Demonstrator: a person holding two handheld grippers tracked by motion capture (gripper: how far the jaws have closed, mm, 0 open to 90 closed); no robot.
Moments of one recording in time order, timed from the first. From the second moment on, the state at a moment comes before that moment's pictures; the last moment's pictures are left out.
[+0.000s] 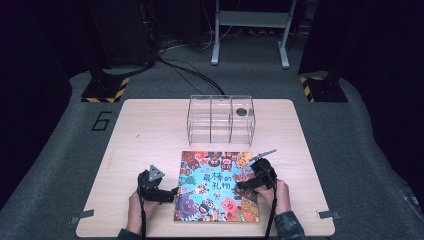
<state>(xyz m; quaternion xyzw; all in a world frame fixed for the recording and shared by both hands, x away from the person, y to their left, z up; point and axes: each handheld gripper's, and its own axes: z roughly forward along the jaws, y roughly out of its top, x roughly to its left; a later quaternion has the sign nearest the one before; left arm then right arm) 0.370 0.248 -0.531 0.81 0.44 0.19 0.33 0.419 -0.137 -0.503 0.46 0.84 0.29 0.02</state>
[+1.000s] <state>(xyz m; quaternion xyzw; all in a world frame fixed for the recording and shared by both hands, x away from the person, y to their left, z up) 0.370 0.249 -0.531 0.81 0.43 0.19 0.33 0.426 -0.148 -0.501 0.48 0.81 0.33 -0.02</state>
